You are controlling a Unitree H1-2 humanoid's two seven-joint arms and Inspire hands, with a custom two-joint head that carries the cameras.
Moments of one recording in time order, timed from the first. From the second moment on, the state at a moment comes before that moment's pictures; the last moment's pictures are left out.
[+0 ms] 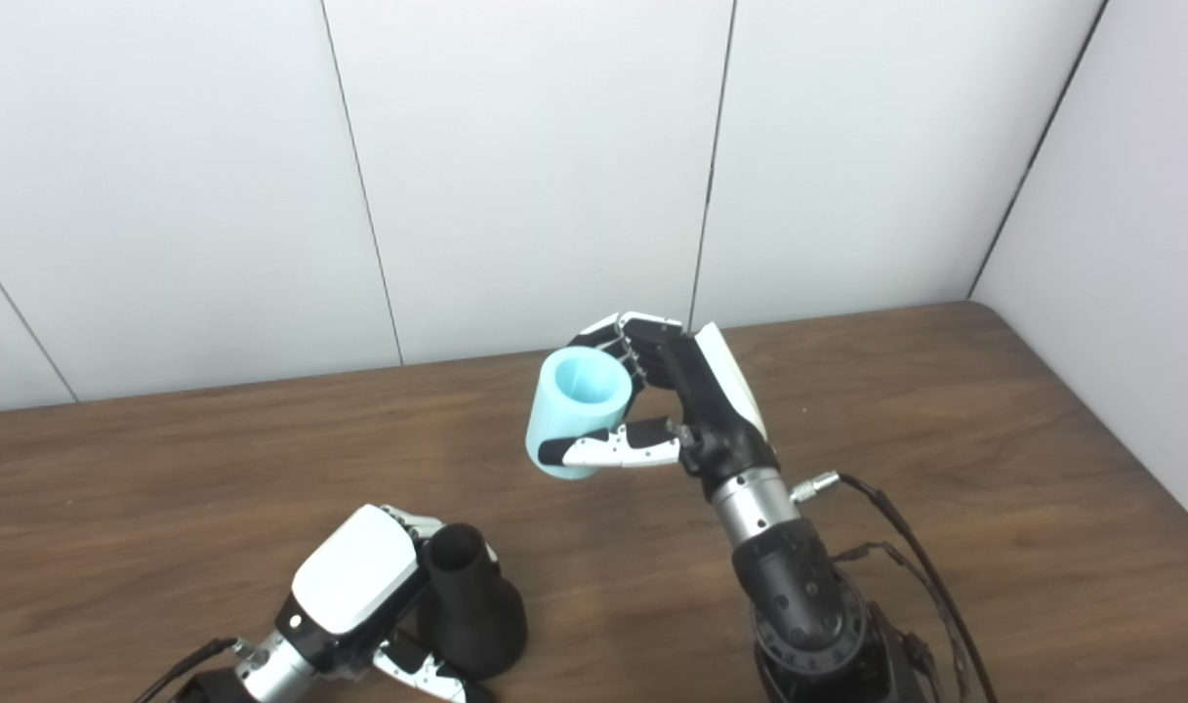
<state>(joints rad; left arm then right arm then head) -0.41 0.32 -0.65 0.31 1.02 -0.44 0.38 -0.20 -0.18 0.10 -0.48 -0.32 0.34 0.03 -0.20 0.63</state>
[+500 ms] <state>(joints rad) -0.42 0.30 -0.65 0.34 1.04 -0.42 0.39 -0.15 -0.17 0.14 -0.49 -0.34 0.28 0.07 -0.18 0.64</state>
